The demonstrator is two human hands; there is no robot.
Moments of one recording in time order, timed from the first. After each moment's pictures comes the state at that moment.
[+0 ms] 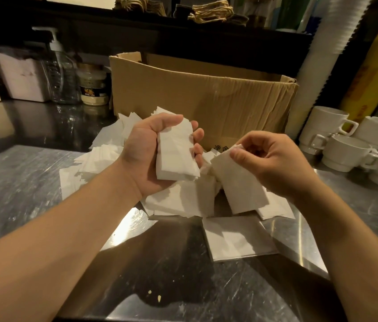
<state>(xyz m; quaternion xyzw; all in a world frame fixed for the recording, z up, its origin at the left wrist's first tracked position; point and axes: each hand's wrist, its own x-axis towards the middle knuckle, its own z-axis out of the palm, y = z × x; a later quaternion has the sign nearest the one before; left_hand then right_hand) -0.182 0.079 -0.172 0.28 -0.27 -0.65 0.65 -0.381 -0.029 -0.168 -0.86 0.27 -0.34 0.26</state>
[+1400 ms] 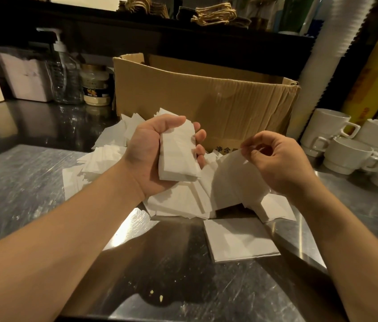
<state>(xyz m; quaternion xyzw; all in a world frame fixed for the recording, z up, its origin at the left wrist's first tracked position) -0.182 0.079 -0.172 0.29 -0.28 -0.64 0.65 -0.378 -0.048 -0.179 -0.82 0.34 -0.39 0.26</state>
